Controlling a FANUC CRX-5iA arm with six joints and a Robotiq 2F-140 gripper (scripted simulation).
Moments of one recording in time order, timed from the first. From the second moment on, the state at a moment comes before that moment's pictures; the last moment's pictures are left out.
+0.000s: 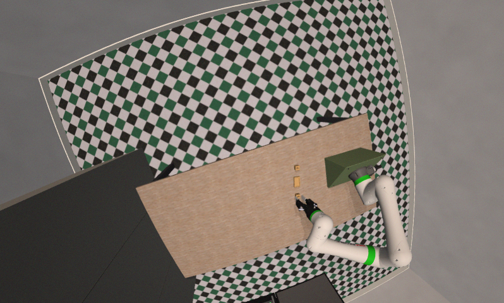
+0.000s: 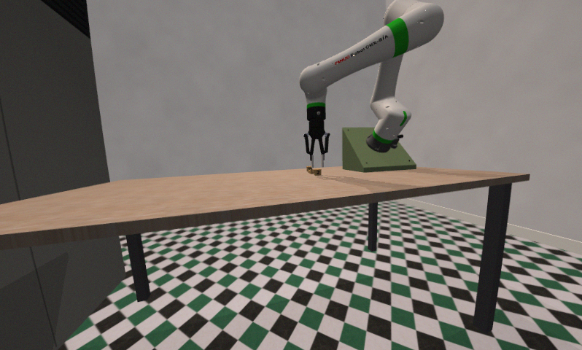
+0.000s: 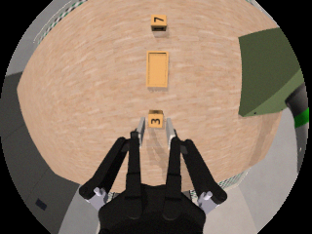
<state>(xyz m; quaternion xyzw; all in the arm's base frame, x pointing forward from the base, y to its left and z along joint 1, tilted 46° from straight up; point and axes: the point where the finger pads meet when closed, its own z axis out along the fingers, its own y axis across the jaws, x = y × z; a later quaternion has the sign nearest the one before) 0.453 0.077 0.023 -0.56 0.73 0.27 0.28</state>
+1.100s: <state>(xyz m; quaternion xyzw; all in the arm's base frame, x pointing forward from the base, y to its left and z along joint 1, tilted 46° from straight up) 0.453 0.079 0.021 -0.56 0.73 0.27 0.28</state>
